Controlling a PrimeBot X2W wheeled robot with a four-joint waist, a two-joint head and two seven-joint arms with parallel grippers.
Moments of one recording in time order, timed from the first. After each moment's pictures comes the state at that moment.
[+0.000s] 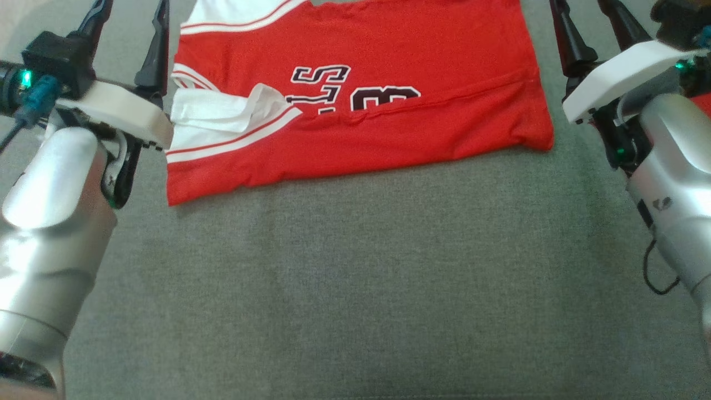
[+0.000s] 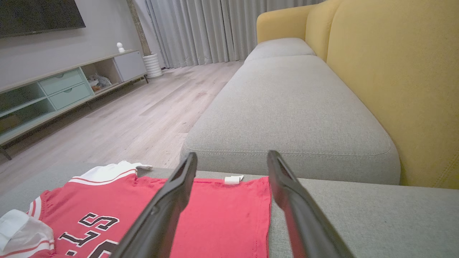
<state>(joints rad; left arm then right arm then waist) -0.95 0.39 -0.64 0.76 -0.57 -0.03 -0.24 -1.01 -0.34 0.72 0.94 0.80 0.13 -0.24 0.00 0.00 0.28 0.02</state>
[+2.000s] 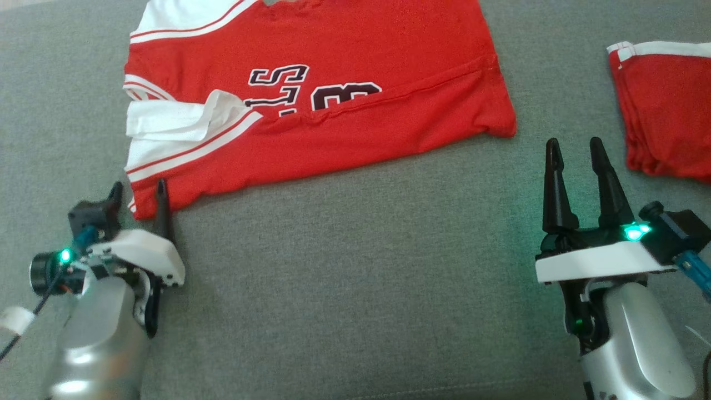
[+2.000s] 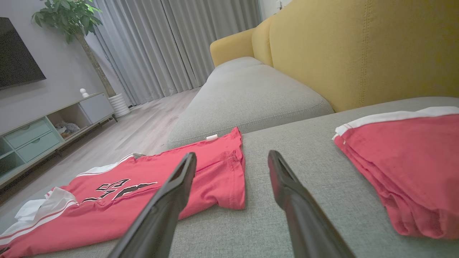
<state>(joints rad) -0.56 0.21 -0.20 0.92 -0.30 0.00 -0.19 -0.22 -0.05 0.06 0.22 0.30 0.13 -0.25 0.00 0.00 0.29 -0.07</state>
